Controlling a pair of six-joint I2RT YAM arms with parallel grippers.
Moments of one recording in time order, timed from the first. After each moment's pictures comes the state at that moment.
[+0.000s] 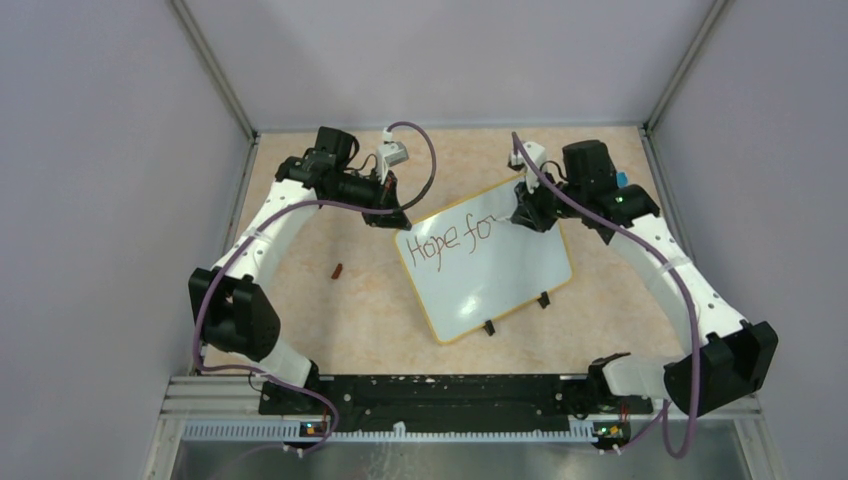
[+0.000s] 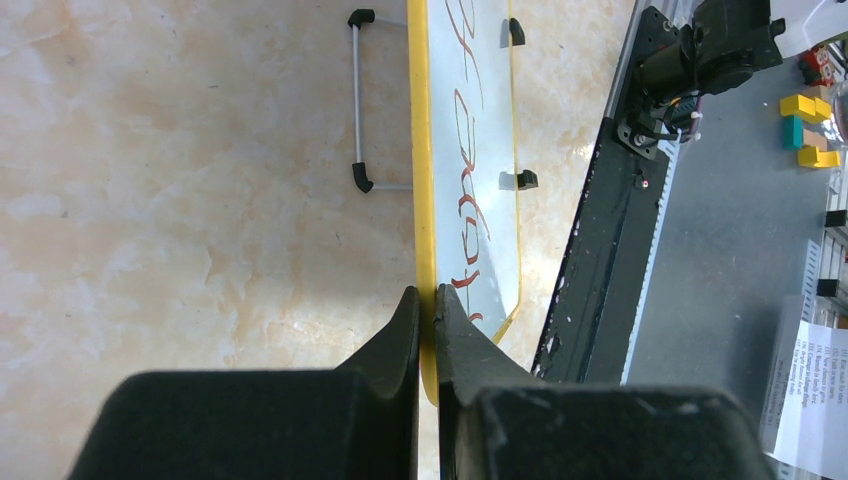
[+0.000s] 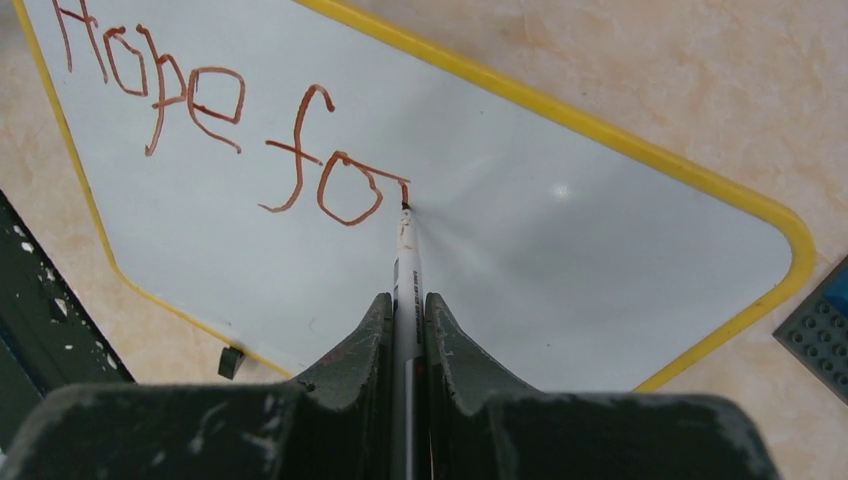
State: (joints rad) left arm -0.29 1.57 1.47 -0.90 0.94 0.36; right arm 0.36 1.28 1.28 -0.72 -0.44 -0.37
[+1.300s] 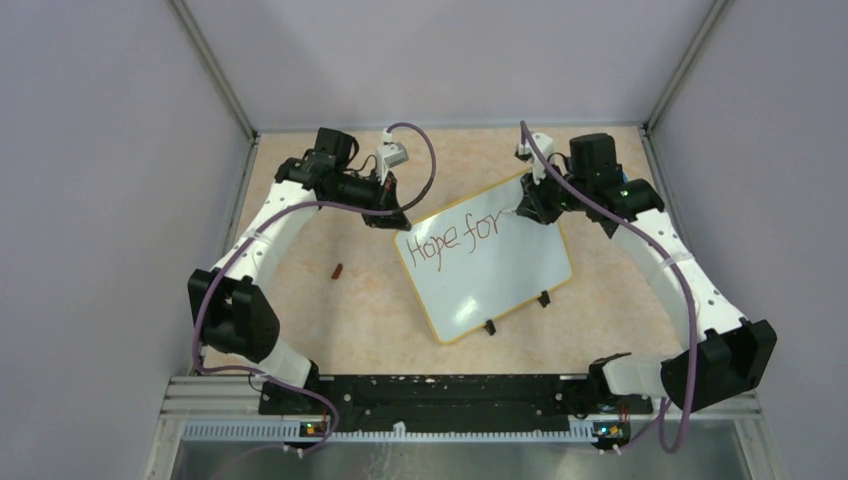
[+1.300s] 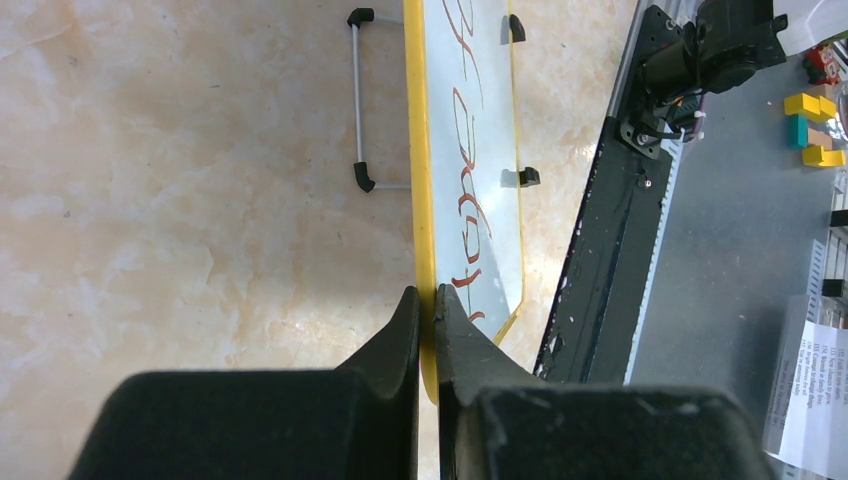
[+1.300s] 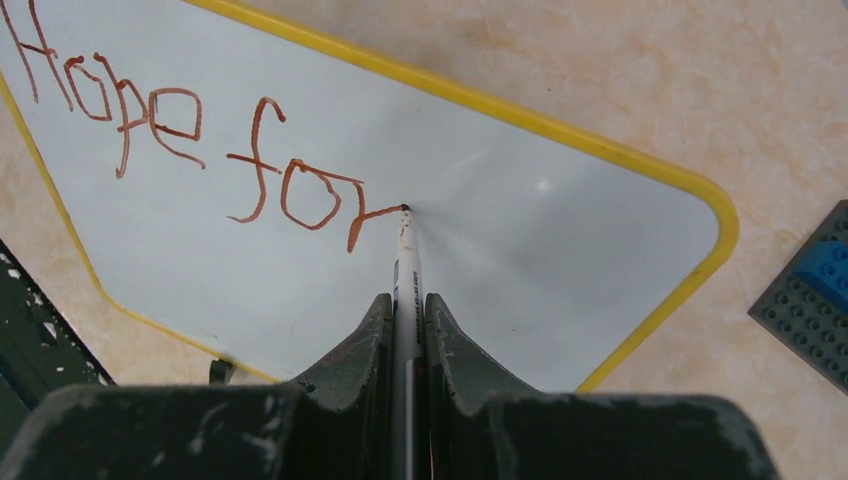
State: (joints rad) left arm -0.29 1.57 1.46 -0.89 0.94 0.37; right arm 0.33 1.29 1.30 -0.73 -0.42 -0.35
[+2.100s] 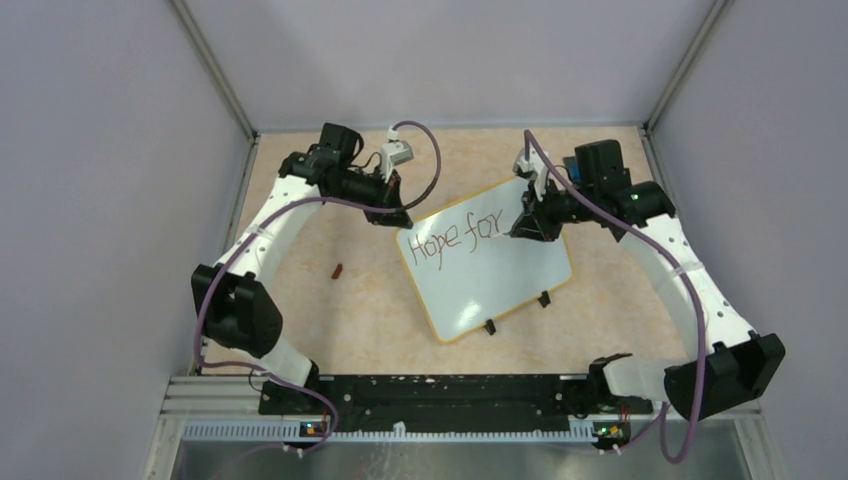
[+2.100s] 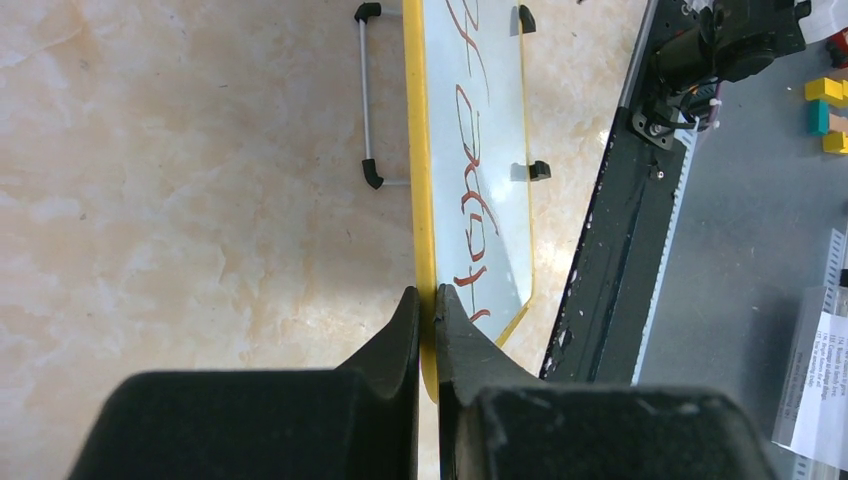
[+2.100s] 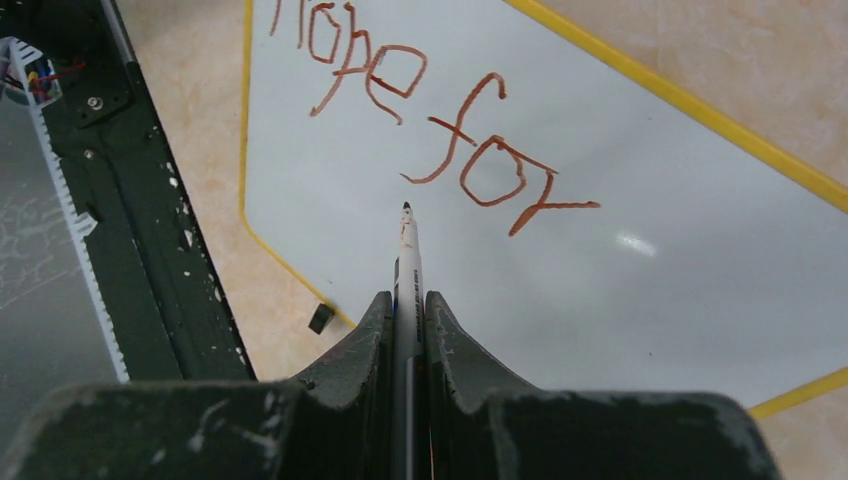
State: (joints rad) left arm -0.31 1.59 1.52 -0.93 0.91 0.39; right arm 0.32 1.26 1.33 -0.90 -0.69 -0.48
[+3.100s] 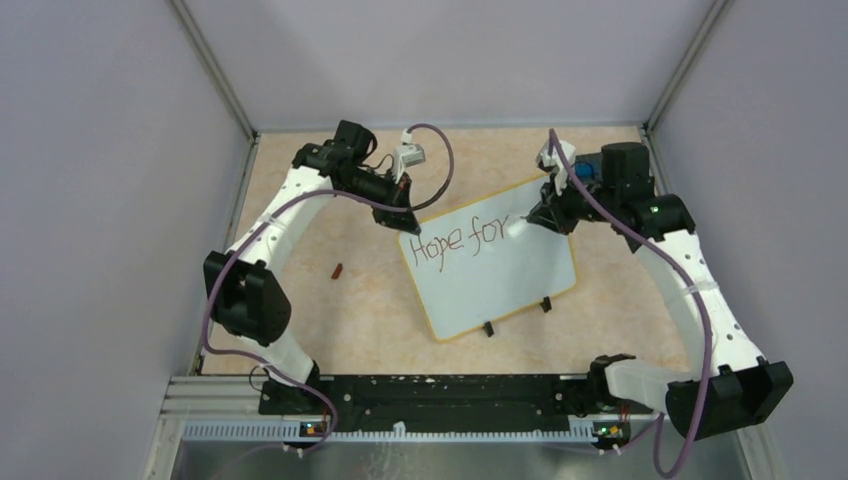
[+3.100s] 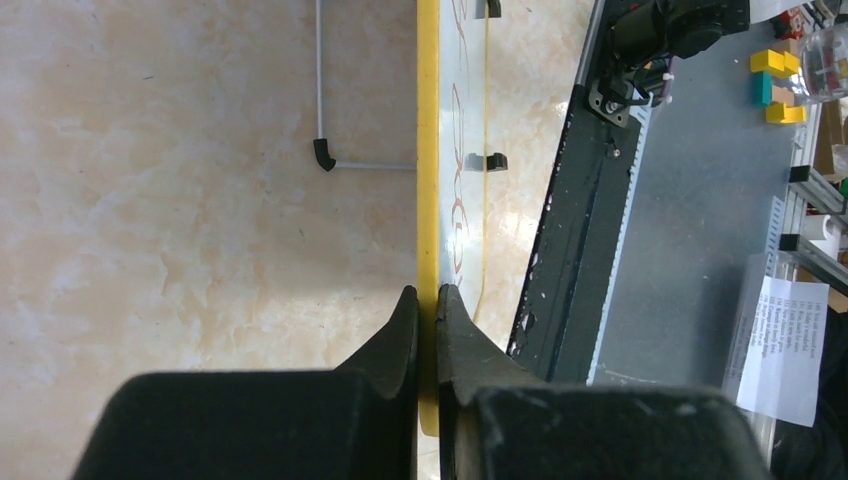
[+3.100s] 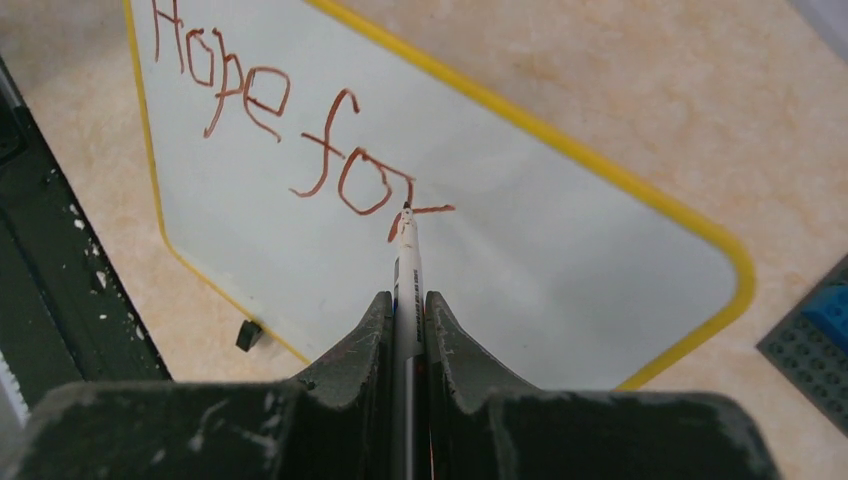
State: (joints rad) left arm -0.35 1.66 1.59 -1.04 0.93 0.41; right arm 0.25 1.15 1.23 -0.78 -0.63 -0.45
